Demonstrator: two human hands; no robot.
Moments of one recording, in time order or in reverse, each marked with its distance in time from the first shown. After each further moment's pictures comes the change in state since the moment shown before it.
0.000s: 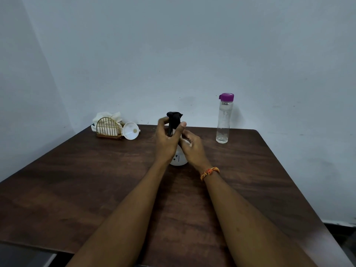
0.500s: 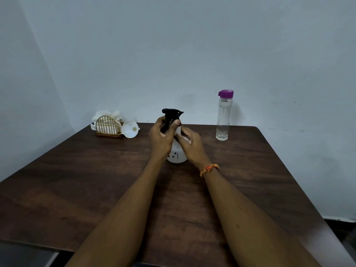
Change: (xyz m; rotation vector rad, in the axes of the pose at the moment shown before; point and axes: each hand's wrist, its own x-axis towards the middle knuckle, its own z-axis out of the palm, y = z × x) left_hand 0.005 -0.006 -0.008 -0.050 0.031 0.007; right_hand 0.005 0.007 -0.001 -0.044 0.015 -0.004
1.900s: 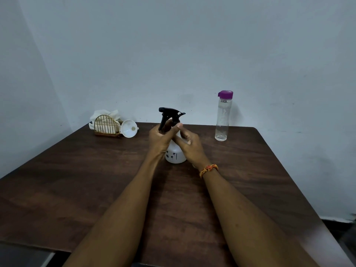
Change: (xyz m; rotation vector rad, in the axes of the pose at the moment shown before) left_hand 0.005 -0.005 -0.001 -0.239 -0.091 -0.269; right_hand -0.004 -0.009 -0.002 0.128 -0.057 0.062
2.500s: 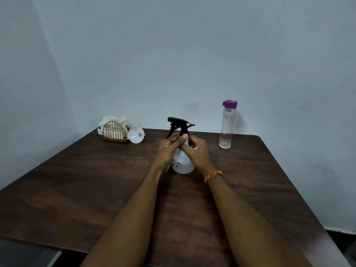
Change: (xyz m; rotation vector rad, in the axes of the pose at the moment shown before) left_hand -0.015 0.002 -0.012 -0.057 -0.256 -0.110; right_hand -0.003 -0.008 0.002 -0.013 0.073 -0.039
